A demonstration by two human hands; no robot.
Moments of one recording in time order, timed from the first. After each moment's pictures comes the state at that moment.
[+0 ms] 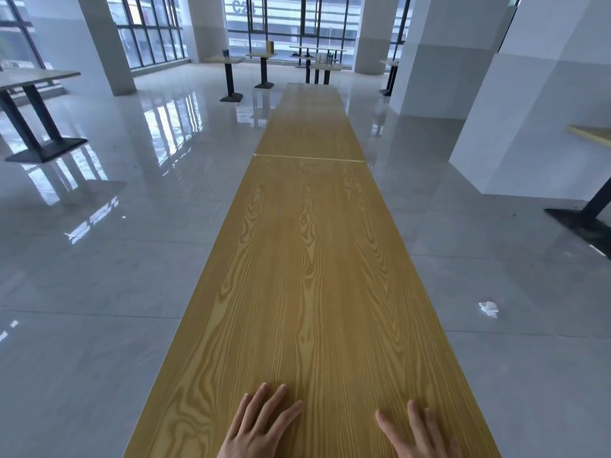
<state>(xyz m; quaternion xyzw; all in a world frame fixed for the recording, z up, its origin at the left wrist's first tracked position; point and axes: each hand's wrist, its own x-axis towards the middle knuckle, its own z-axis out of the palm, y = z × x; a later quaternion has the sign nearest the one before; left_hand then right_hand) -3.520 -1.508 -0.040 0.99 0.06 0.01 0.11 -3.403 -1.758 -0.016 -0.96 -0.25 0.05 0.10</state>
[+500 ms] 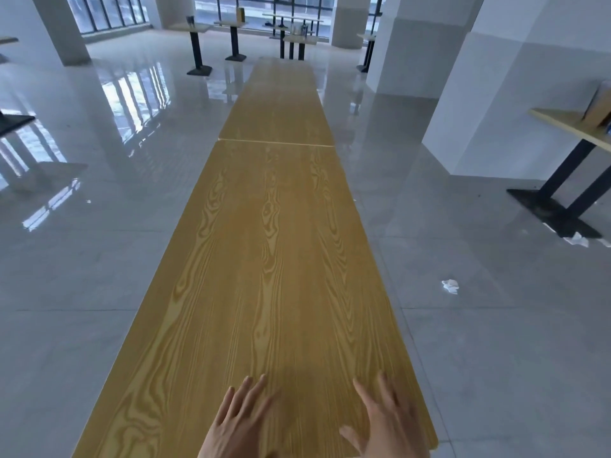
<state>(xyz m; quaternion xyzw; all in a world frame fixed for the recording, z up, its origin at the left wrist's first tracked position) -3.478 -1.546 -0.024 0.99 0.05 -0.08 0.12 -3.350 -1.790 0.046 -0.95 -0.17 0.27 -0.01</state>
